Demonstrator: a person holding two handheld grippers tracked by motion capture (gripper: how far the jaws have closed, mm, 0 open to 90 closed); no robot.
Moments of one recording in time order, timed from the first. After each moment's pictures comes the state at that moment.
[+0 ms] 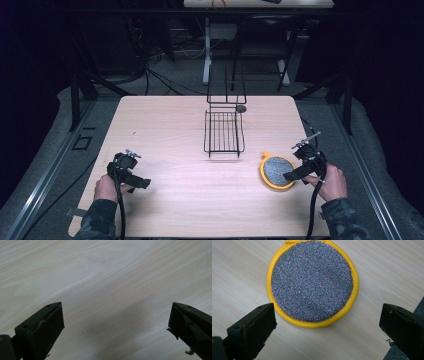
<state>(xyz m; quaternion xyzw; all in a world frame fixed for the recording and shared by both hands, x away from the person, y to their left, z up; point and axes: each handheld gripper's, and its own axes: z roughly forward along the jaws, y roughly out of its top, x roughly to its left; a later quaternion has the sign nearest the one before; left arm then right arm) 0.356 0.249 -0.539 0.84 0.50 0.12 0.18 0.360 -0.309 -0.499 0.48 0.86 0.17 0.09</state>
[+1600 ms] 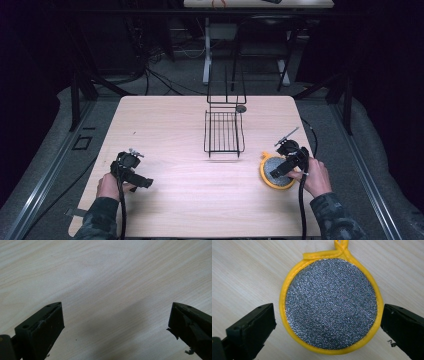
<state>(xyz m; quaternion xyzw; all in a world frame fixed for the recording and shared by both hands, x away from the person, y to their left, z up) 0.362 0.242 -0.540 0.85 0.48 0.10 0.18 0.385 -0.269 -0.509 0.45 0.88 0.14 0.07</state>
